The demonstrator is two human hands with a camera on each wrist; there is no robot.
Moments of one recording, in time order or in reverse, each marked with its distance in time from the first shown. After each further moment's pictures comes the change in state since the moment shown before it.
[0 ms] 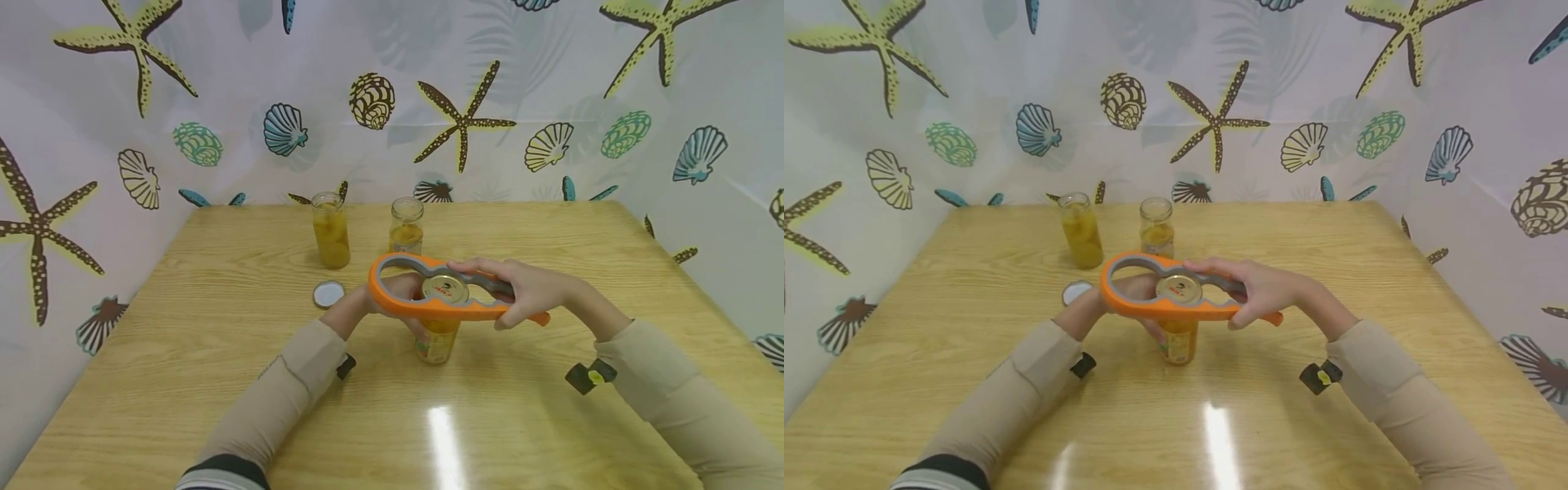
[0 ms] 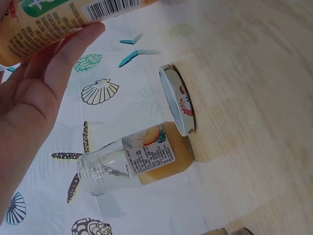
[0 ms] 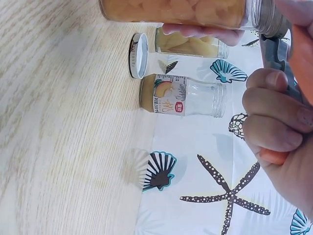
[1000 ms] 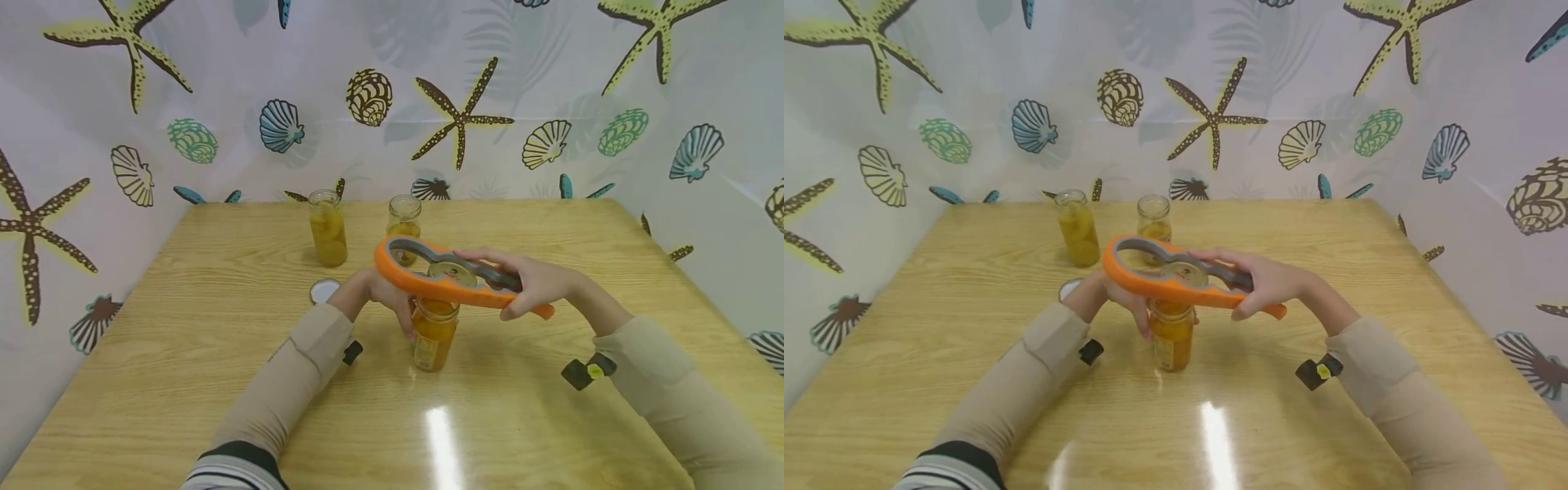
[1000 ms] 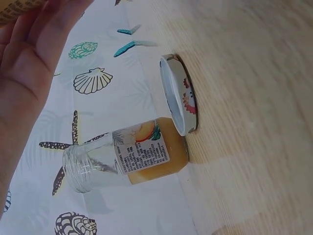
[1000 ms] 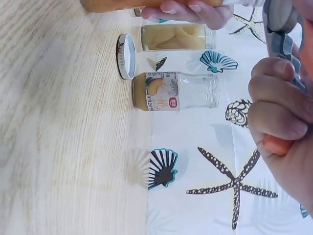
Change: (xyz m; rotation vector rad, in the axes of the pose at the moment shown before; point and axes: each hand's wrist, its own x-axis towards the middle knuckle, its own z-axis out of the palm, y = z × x) left_hand 0.009 0.004 -0.017 -0.036 -0.257 -0.106; right_hand -0.008 0.000 -0.006 0.220 0.008 0.038
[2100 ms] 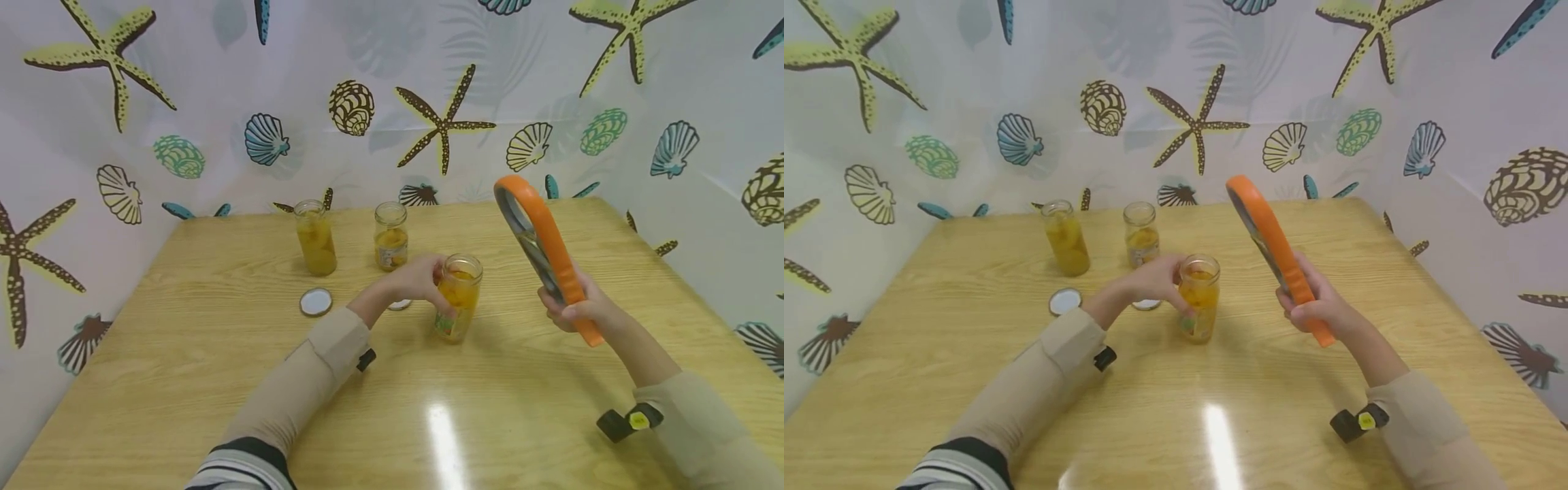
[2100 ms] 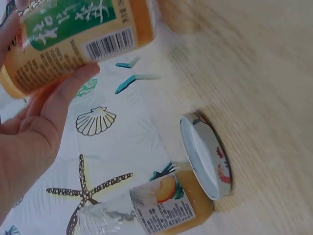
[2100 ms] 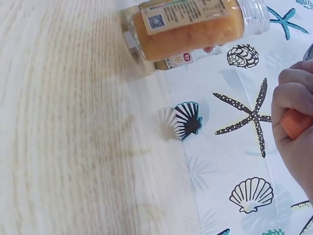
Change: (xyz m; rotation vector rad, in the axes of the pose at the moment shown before) left_hand 0.053 0.003 0.004 0.036 0.496 -0.087; right_hand -0.078 0.029 0.019 0.728 0.205 -0.486
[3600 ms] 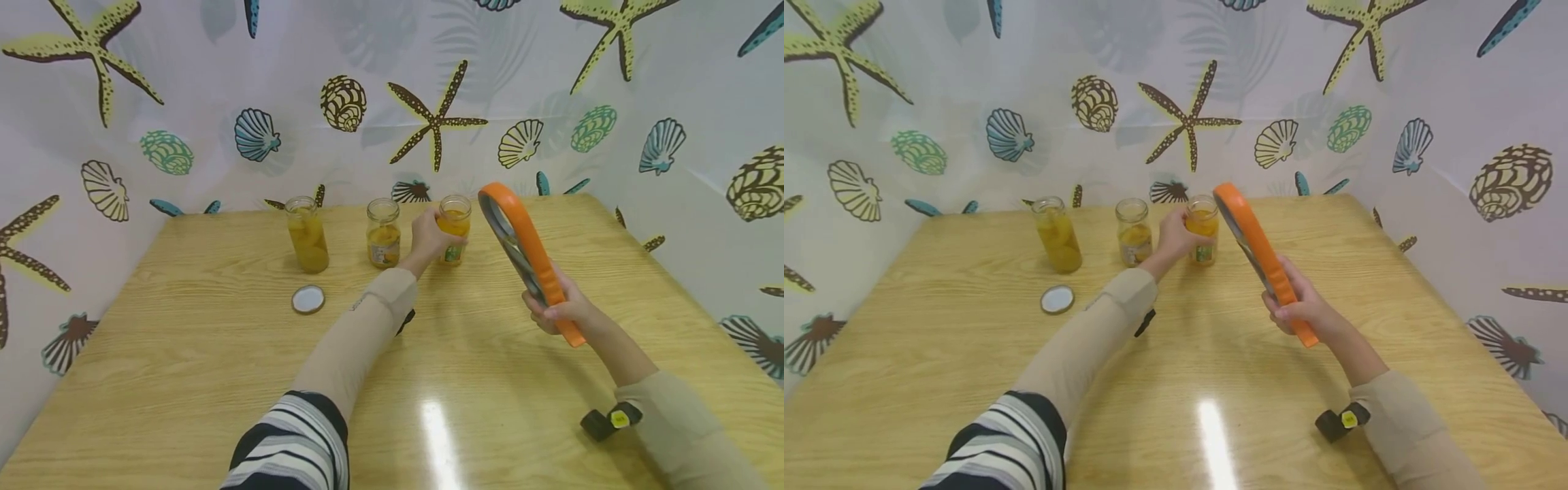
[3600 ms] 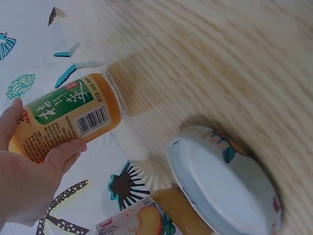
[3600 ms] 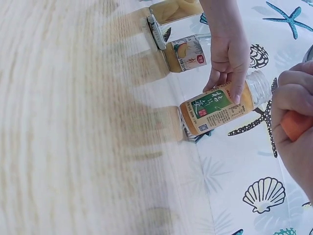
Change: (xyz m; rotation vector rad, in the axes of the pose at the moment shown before) left_hand 0.091 -0.012 0.004 0.112 0.812 -0.237; right_hand -0.002 0.018 -0.001 0.115 -0.029 -0.049
